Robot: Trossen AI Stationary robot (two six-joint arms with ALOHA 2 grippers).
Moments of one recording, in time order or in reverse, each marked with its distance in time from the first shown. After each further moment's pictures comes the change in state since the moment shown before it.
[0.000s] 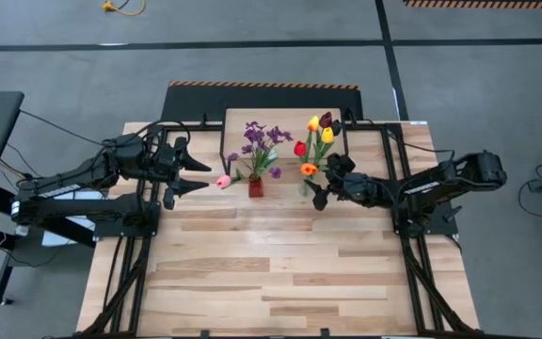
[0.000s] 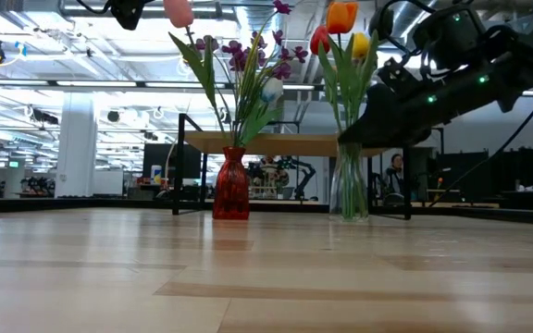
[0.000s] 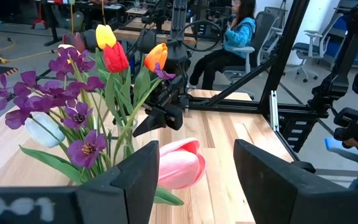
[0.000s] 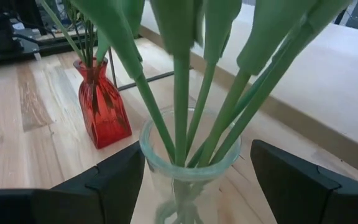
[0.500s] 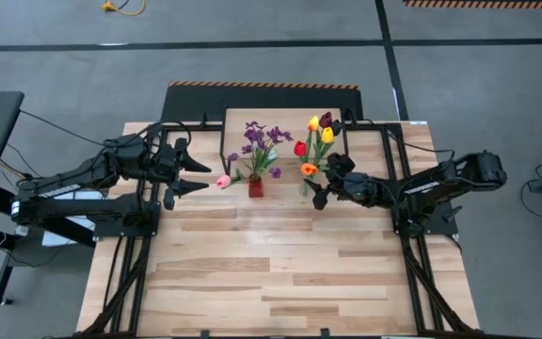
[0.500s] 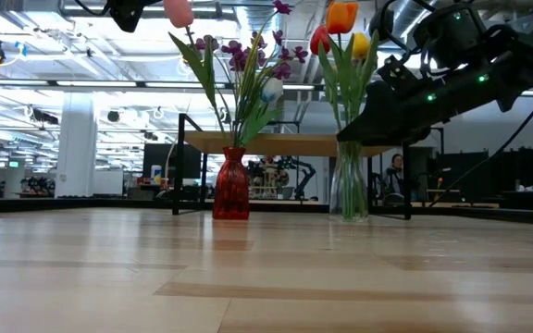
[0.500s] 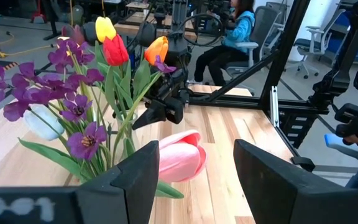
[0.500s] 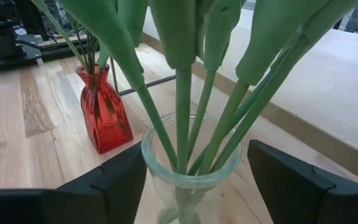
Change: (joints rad) left arm 0.000 0.000 0.000 -0.021 -0.001 0.000; right arm 0.000 0.000 0.000 0.020 0.000 0.000
